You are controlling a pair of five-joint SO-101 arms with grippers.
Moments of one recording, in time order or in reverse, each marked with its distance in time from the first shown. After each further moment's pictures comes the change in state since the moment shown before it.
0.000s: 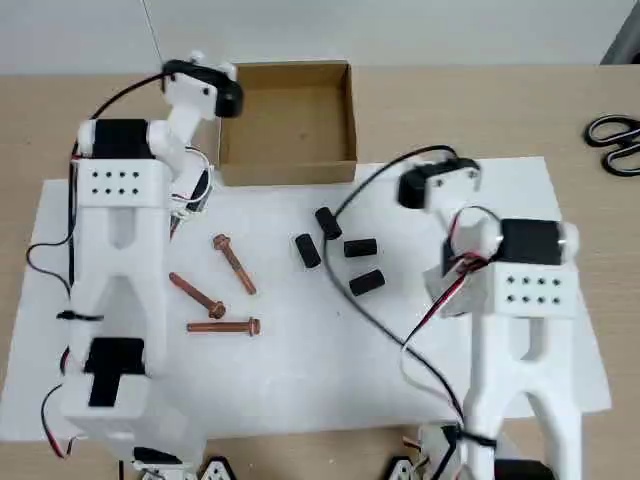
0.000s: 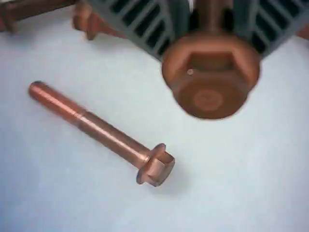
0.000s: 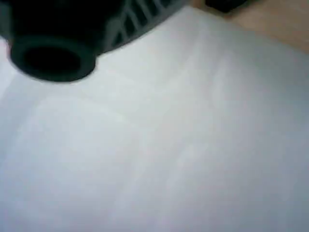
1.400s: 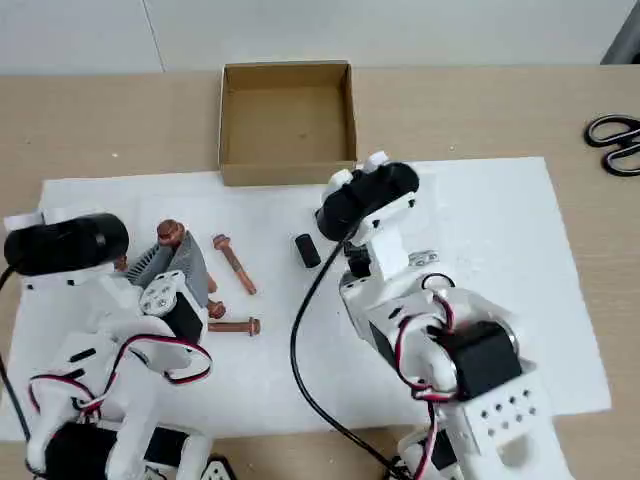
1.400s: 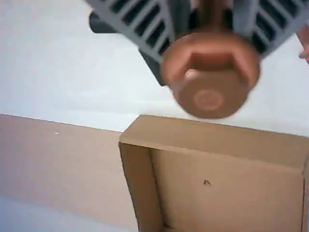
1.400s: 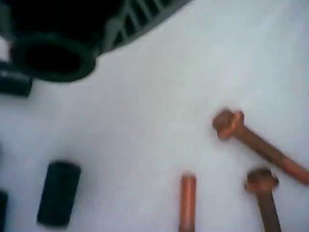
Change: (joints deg) left arm 8.9 -88.5 65.7 -29.0 42.7; right arm -26.4 -26.0 13.9 -19.4 -23.4
